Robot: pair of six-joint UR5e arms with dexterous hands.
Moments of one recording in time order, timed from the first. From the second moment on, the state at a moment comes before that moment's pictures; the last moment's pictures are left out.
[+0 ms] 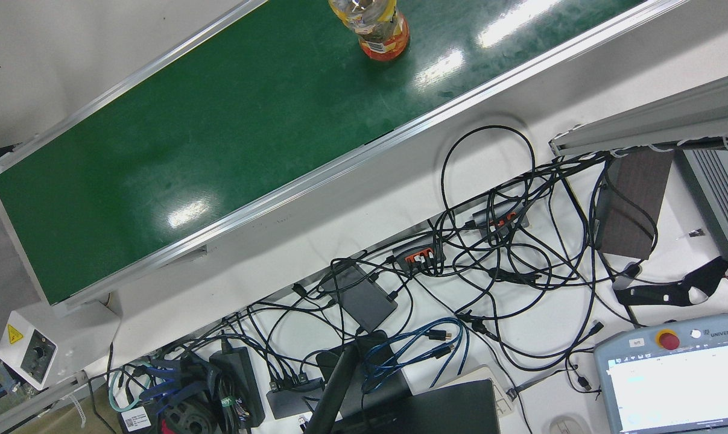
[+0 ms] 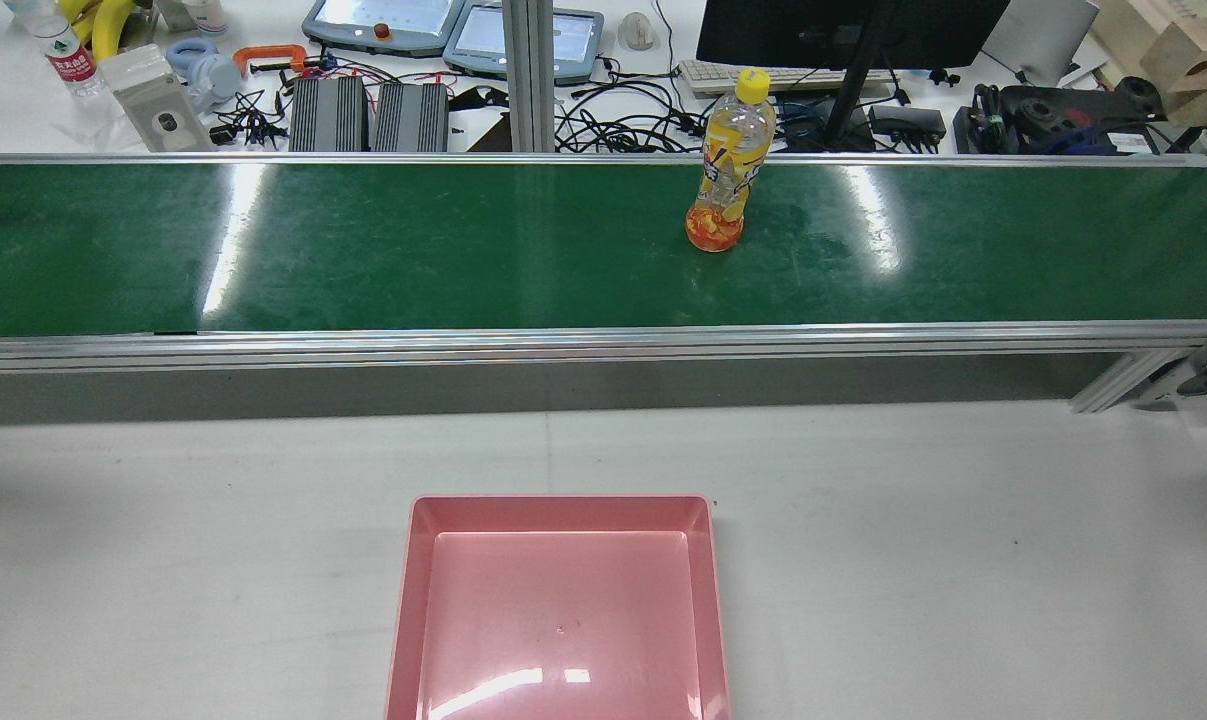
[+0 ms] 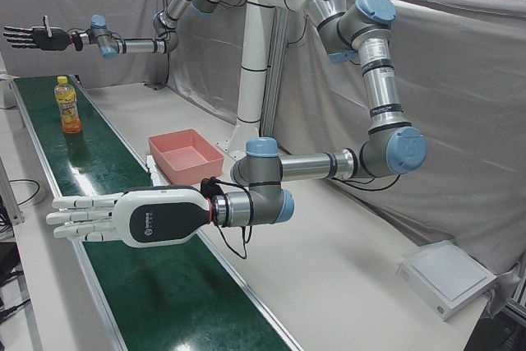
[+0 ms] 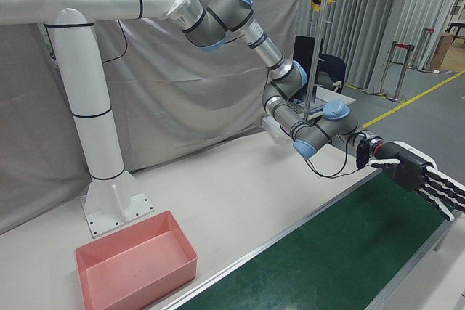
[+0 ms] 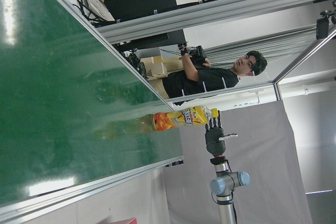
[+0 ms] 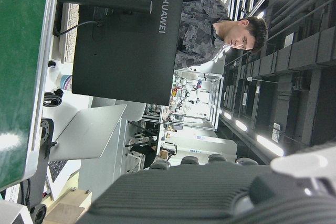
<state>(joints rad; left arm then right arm) -1.32 -1.85 -1.56 -0.05 1.50 0.24 1.56 -1.46 1.54 -3.27 -1.58 -0.10</state>
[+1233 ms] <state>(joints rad) -1.31 -1.84 -1.57 -0.06 1.50 0.24 1.56 -1.46 1.54 -3.27 -1.58 -0.10</state>
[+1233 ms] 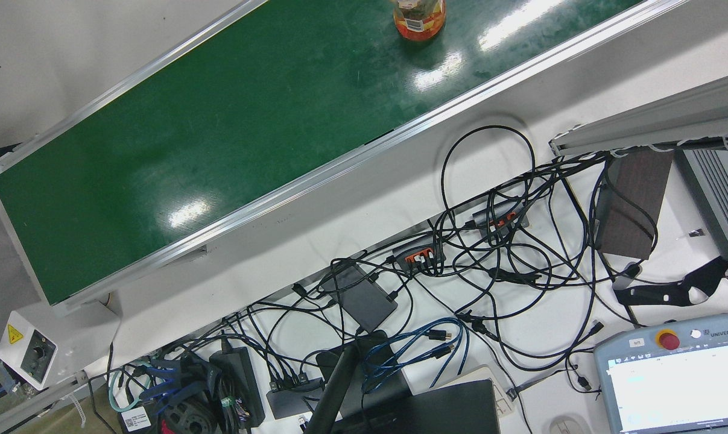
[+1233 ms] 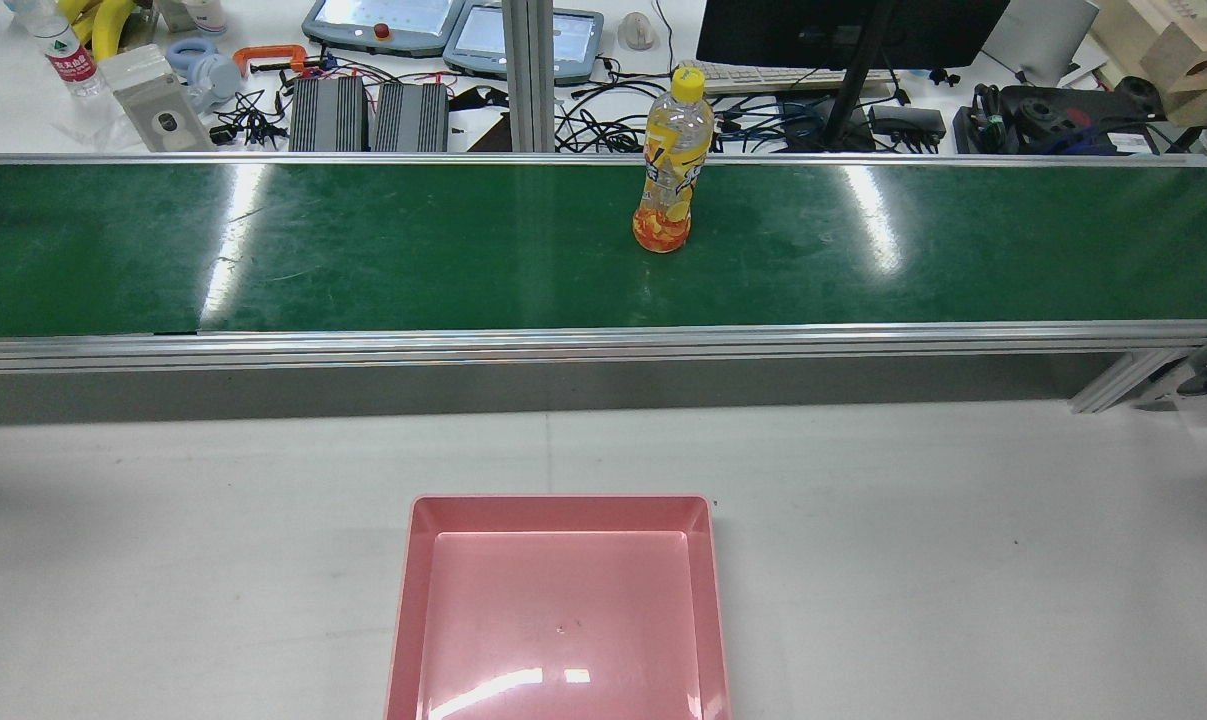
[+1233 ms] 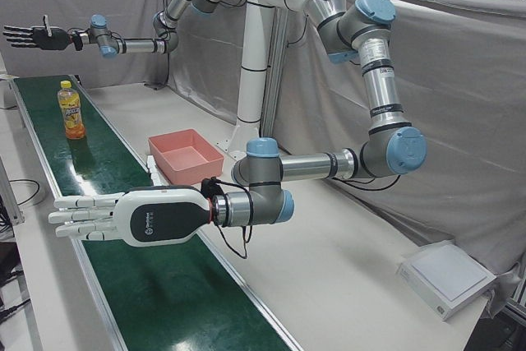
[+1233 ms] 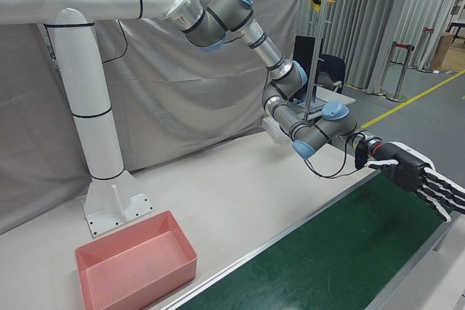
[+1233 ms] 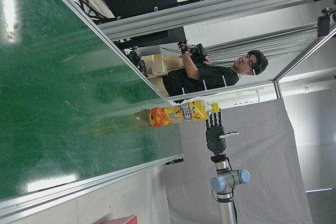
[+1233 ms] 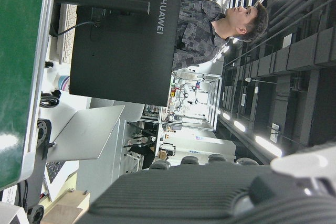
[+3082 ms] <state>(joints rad) -1.29 -1.84 -1.56 -0.04 1.50 0.27 1.56 -1.46 1.54 -3.27 -1.58 -0.10</state>
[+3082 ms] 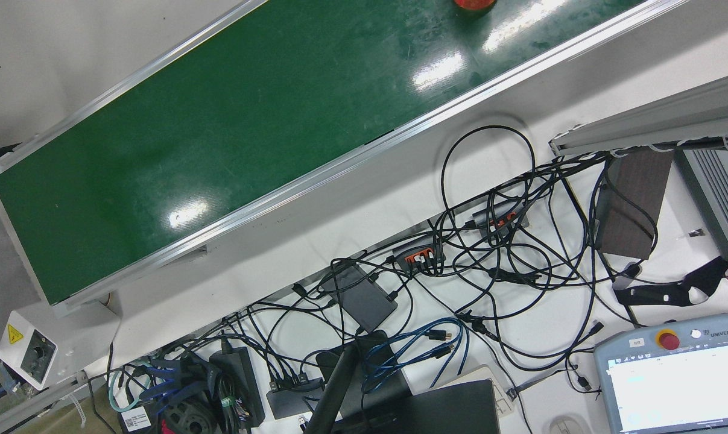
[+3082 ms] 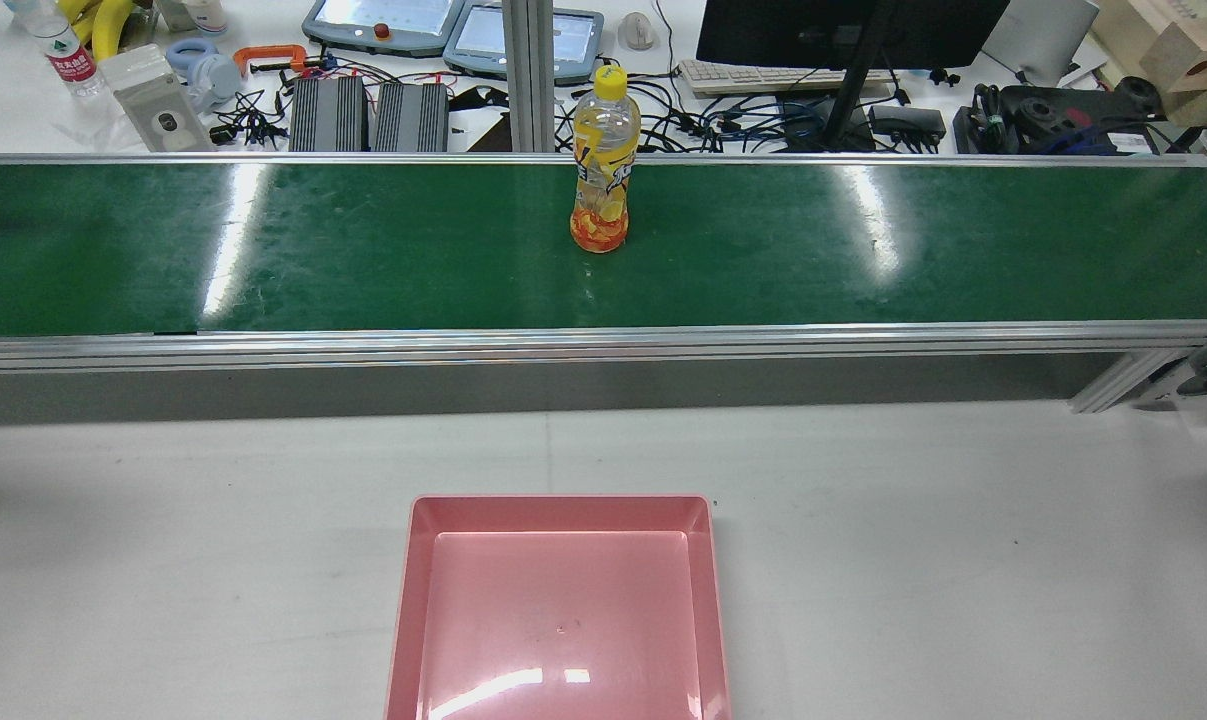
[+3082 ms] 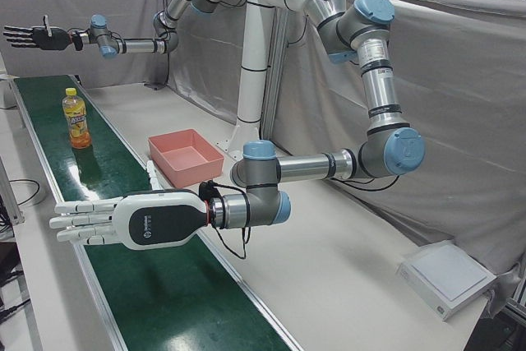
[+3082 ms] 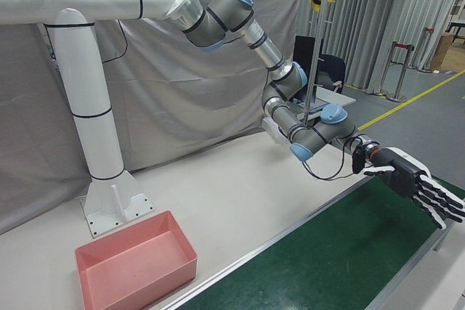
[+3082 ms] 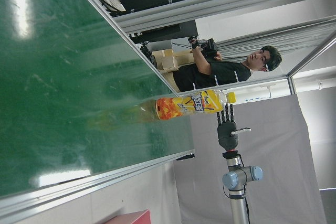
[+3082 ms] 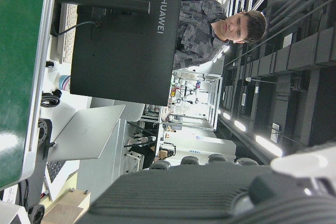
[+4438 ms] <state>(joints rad) -1.19 -1.95 -1.58 0.01 1.50 0.34 1.56 -1.46 1.54 -3.27 -1.58 -0.10</state>
